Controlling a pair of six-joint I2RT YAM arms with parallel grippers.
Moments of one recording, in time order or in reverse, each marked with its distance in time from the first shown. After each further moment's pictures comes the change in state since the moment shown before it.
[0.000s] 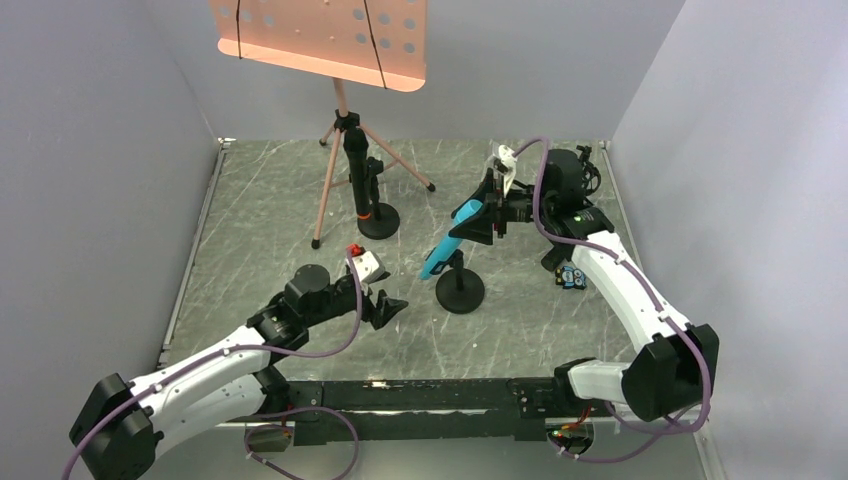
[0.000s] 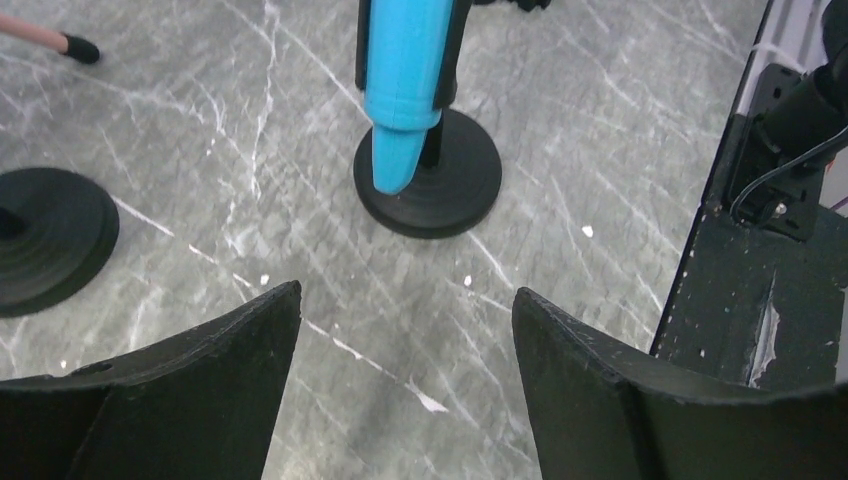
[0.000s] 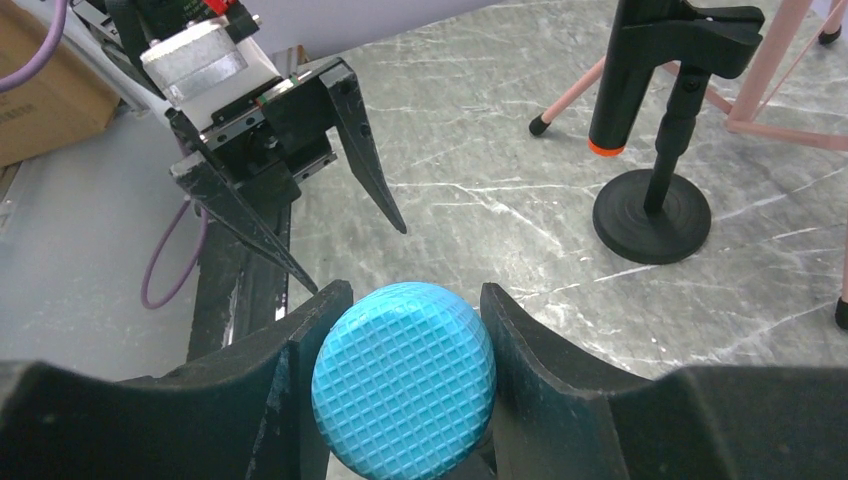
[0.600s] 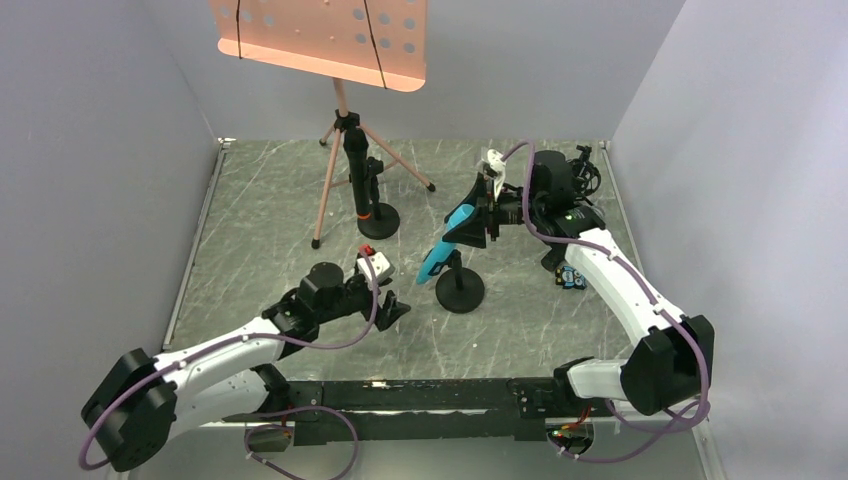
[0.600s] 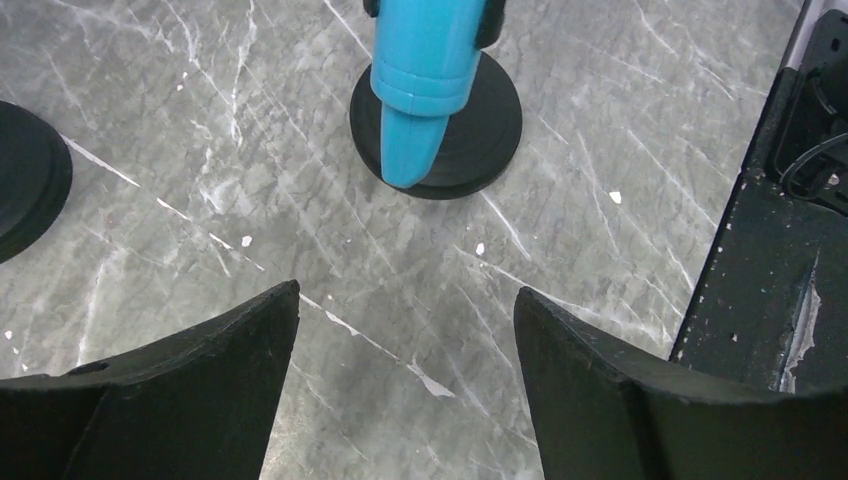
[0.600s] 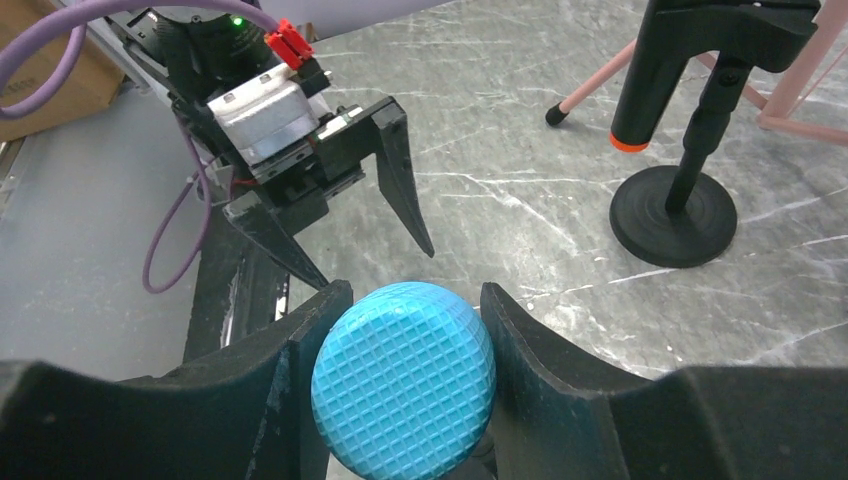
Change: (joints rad) left arm 0.000 0.119 -0.023 0.035 -0.013 -0.009; right arm 0.047 0.042 0.016 -0.027 0.015 -0.044
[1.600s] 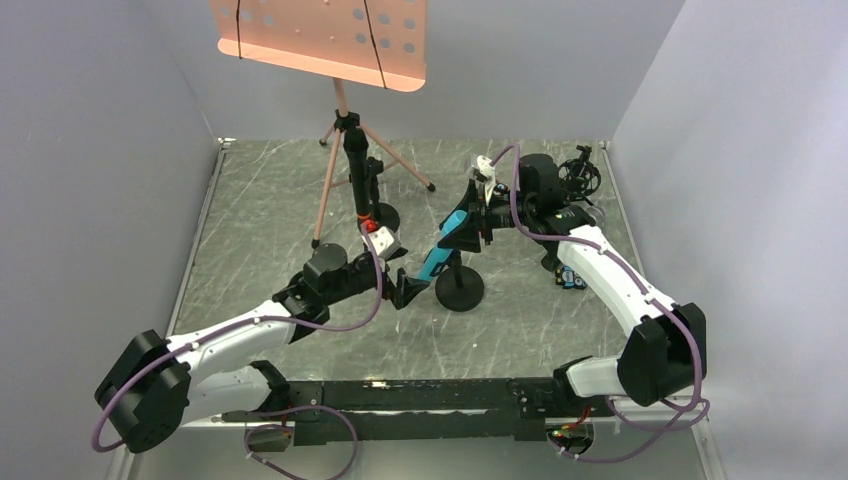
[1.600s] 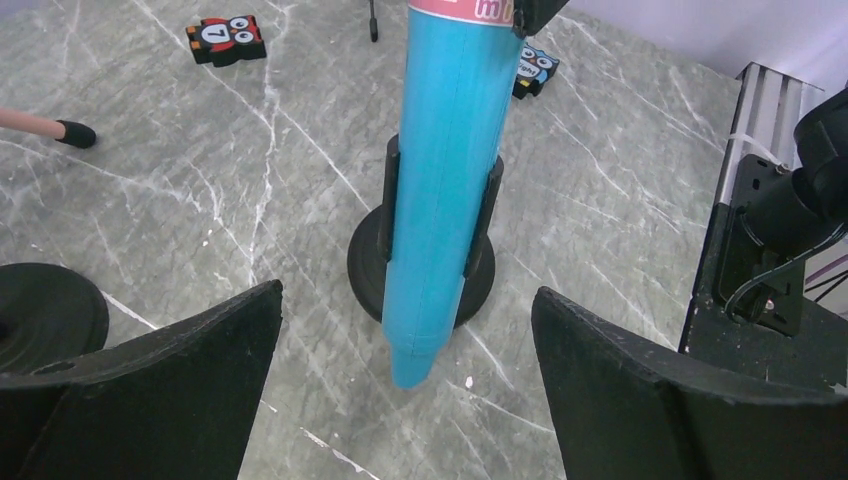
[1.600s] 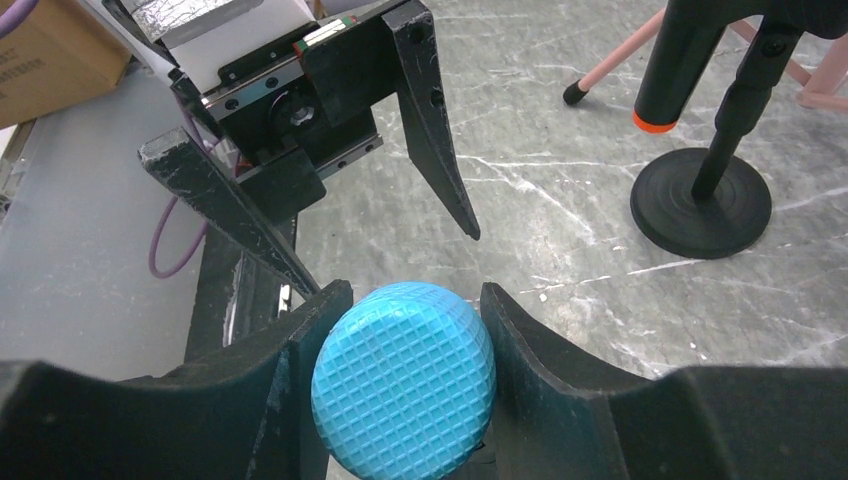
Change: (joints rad) left arm 0.007 0.139 0.140 0.179 0.032 -0.048; right arm 0.029 0.045 -0.015 -0.010 -0.001 -0.037
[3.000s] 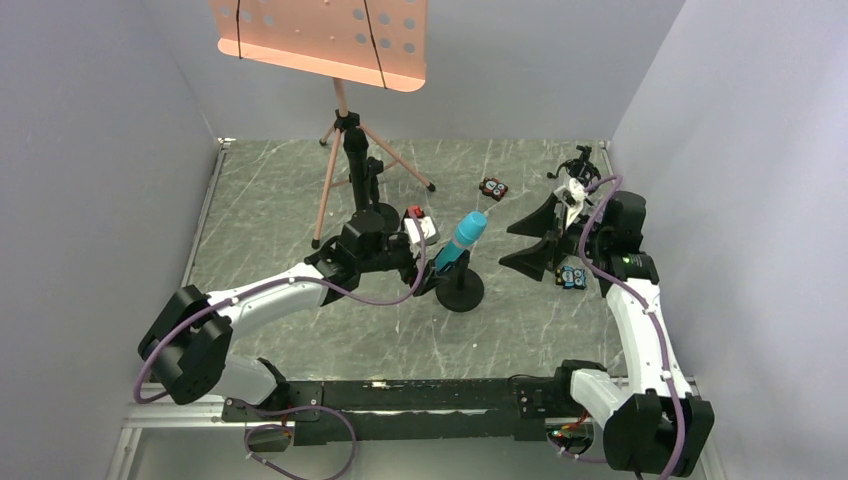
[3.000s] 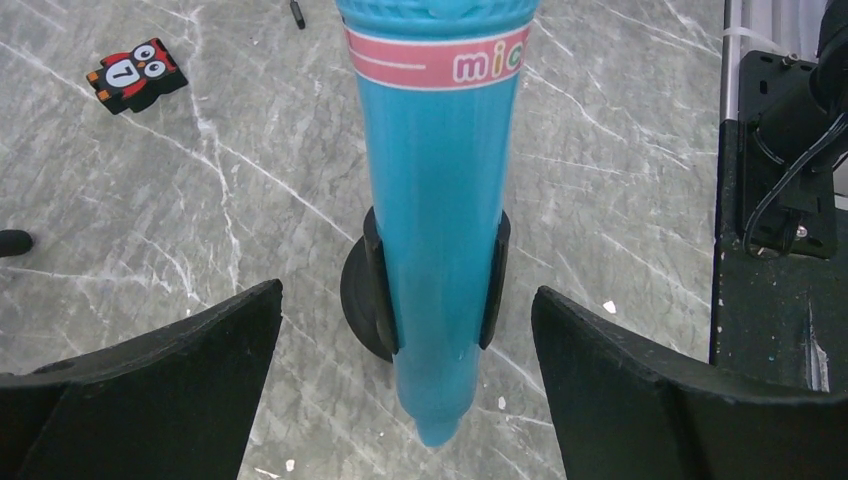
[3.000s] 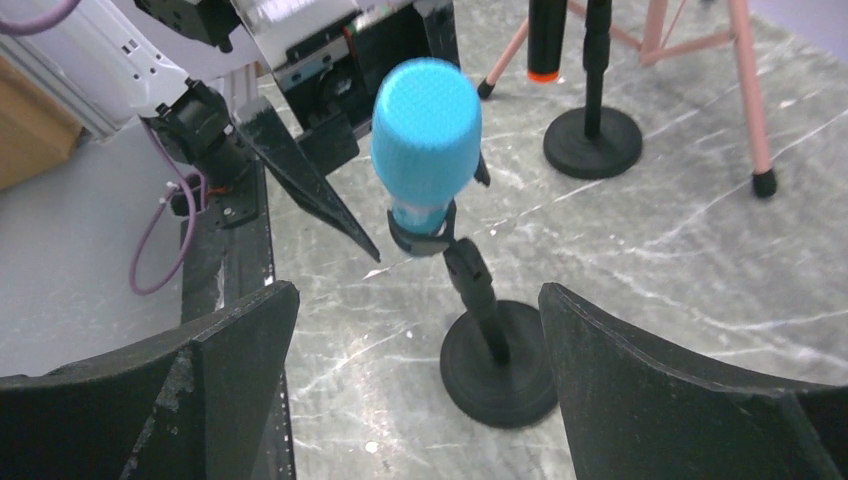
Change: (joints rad) left arm -0.002 0.282 0.305 -0.190 0.188 0.229; right arm -0.477 -0.360 -0.237 -0.080 -0.241 -0.018
